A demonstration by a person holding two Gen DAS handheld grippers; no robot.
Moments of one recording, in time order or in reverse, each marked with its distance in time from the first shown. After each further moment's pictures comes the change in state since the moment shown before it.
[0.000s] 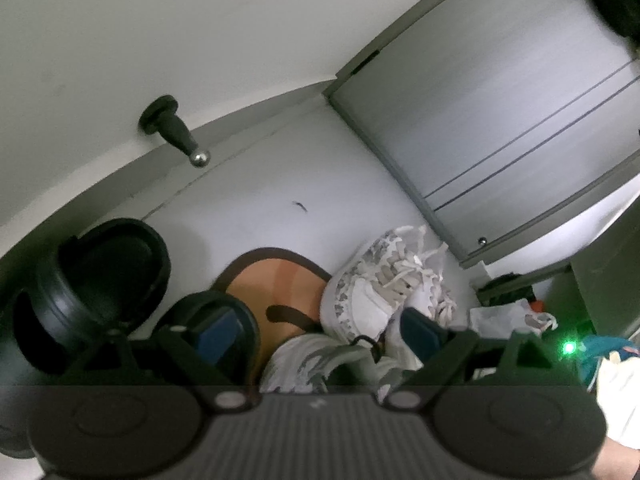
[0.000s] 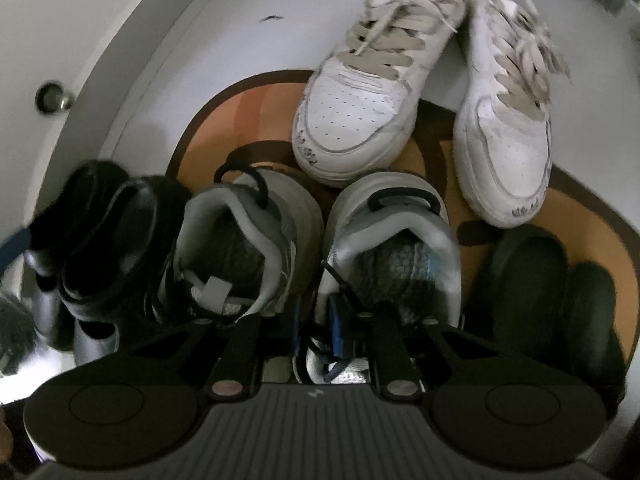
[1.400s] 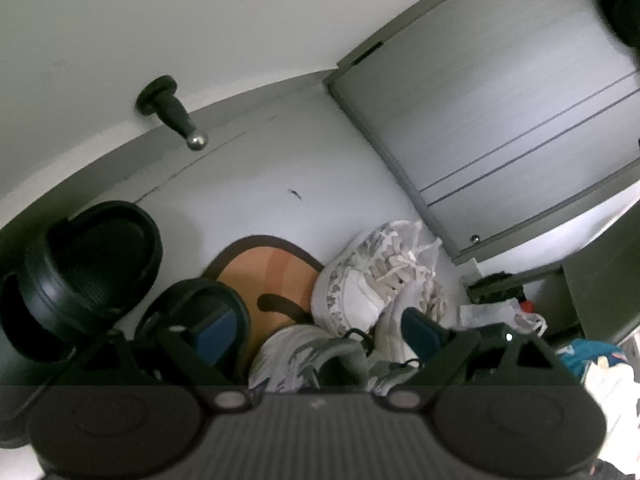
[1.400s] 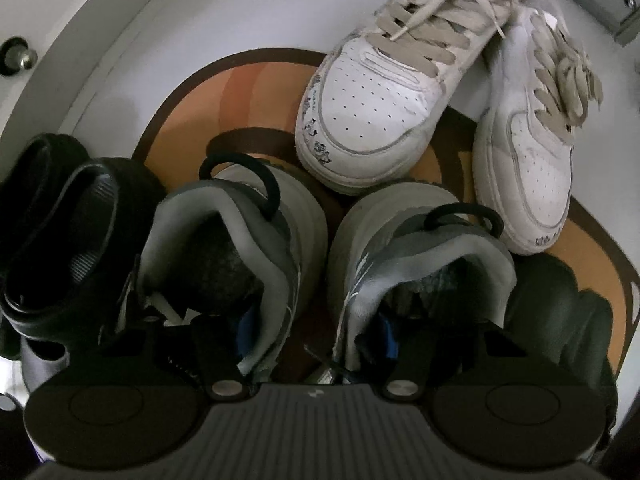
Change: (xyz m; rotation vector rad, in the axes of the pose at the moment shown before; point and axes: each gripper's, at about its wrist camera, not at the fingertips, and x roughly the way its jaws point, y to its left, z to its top) left arm 0.005 0.004 -0.001 -0.038 0.033 -0.023; right arm 0.053 0.030 0.010 -0.103 -0.003 -0.171
